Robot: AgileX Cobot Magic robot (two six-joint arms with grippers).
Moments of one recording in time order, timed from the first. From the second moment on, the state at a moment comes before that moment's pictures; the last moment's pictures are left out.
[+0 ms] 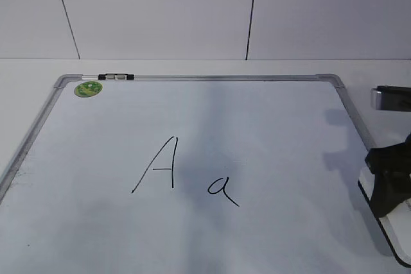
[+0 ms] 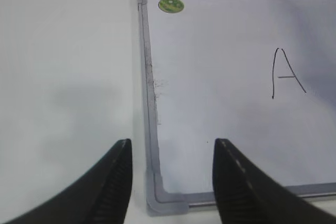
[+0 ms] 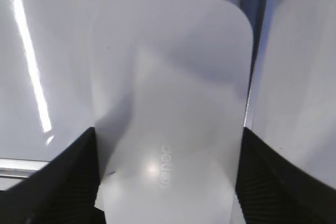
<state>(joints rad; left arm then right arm) -0.08 0.02 -0.51 -0.09 1.10 -0.06 0.16 1.51 -0.92 0.11 1.11 0.07</state>
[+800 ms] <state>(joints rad) -0.11 0.91 -0.79 0.04 0.90 -0.06 0.16 1.51 -1.00 0.21 1.14 0.07</state>
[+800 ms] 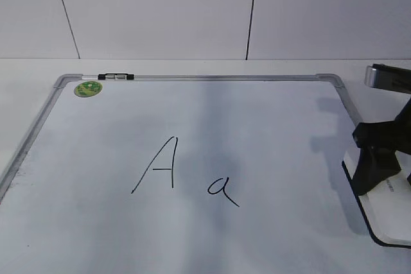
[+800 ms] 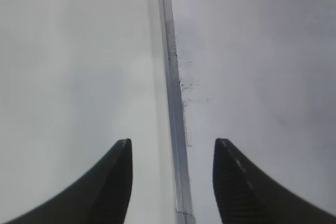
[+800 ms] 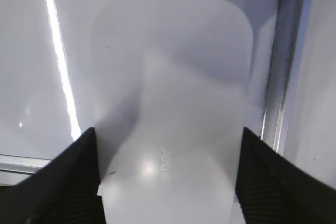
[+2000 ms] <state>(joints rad) -0.11 1.66 -1.10 0.01 0.94 -0.09 0.20 1.53 -1.05 0.17 1.17 0.08</state>
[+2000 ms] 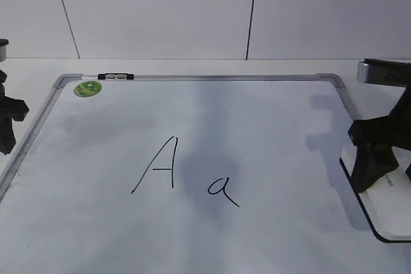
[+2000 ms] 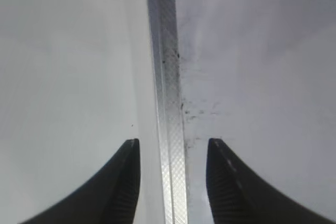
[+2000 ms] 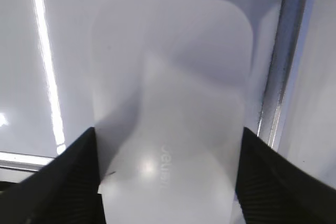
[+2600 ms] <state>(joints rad) -0.03 1.78 -1.10 -0.02 0.89 -0.09 0.25 1.55 -1.05 0.11 1.18 0.11</state>
